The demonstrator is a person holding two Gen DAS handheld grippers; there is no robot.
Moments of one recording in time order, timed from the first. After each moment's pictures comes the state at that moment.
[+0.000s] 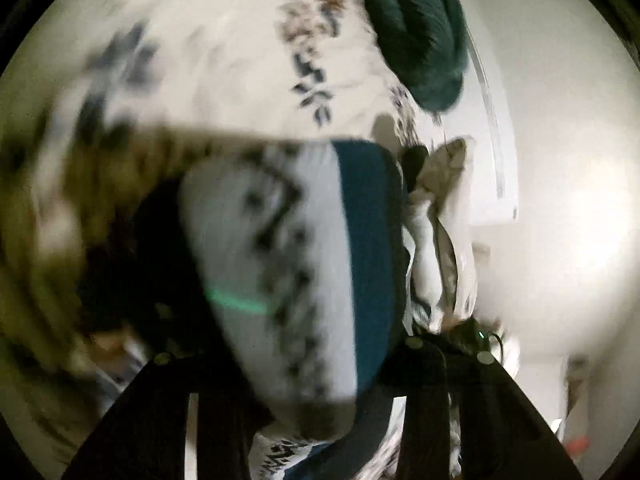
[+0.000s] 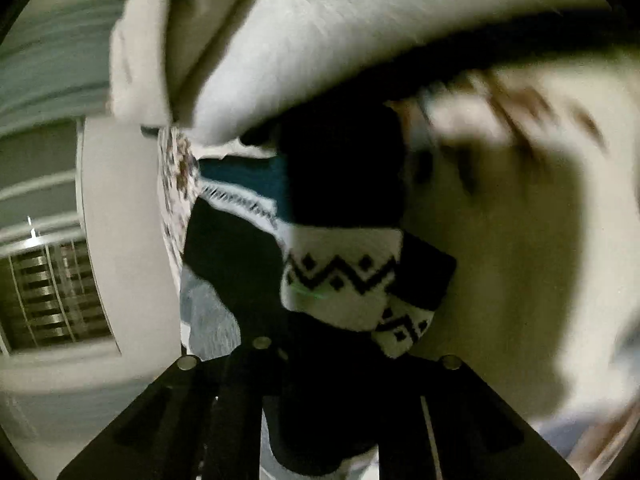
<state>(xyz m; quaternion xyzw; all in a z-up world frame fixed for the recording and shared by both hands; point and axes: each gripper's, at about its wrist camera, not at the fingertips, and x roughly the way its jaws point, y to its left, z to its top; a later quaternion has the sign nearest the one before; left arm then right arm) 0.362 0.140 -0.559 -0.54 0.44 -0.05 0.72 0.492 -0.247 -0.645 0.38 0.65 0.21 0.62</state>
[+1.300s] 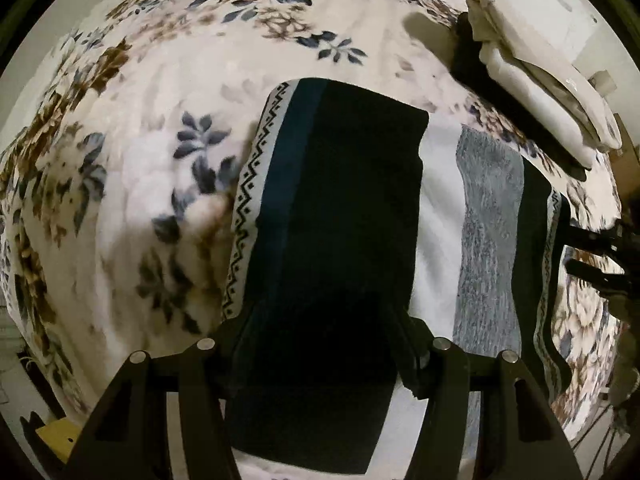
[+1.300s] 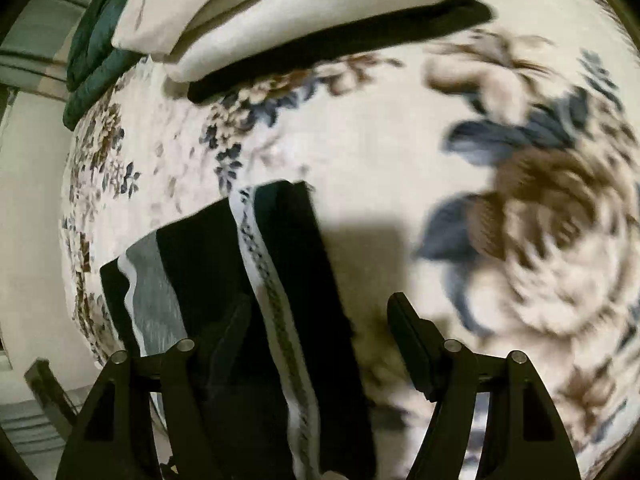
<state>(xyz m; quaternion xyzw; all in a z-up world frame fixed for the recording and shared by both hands) 0.326 0.084 -0.534 -0.14 0.61 0.08 0.78 0.409 -0.236 -0.587 0.19 0.67 0.06 0.71</state>
